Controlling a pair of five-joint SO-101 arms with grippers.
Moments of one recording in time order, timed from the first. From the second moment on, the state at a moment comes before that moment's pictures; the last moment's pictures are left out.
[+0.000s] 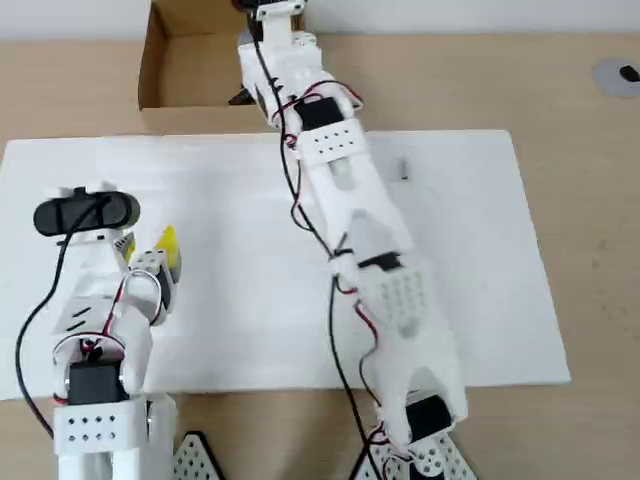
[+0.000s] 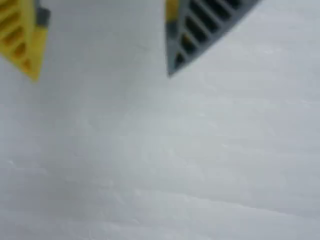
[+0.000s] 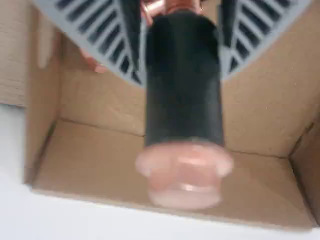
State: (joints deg) left arm -8.3 -83.8 79.0 44.6 -7.0; right arm -25.7 55.4 -55.3 25.4 -12.1
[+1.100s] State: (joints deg) left arm -8.3 -83.7 86.0 40.7 -7.0; right arm -25.8 73.7 -92.4 64.9 -4.1
